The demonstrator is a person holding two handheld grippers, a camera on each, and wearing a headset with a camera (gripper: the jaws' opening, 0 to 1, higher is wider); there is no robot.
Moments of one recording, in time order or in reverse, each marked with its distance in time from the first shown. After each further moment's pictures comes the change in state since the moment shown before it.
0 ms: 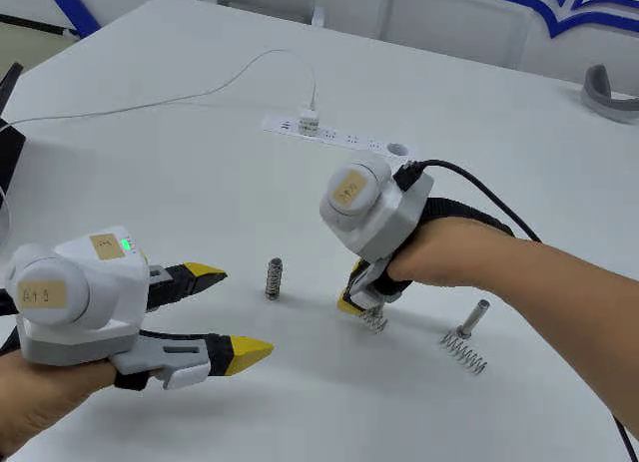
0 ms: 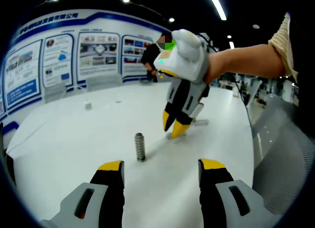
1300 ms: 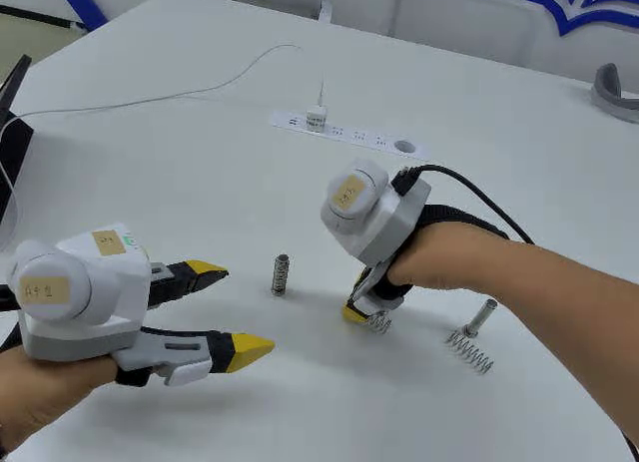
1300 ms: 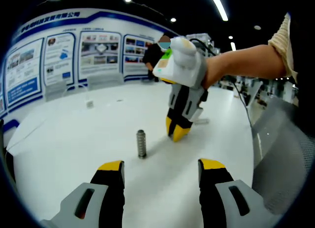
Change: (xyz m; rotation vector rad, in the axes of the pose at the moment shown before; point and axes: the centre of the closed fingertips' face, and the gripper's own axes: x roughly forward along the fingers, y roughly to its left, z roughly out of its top) left arm -0.004 0.002 -0.004 -0.012 0.002 0.006; right arm 0.011 0.007 -0.008 0.036 0.038 0.055
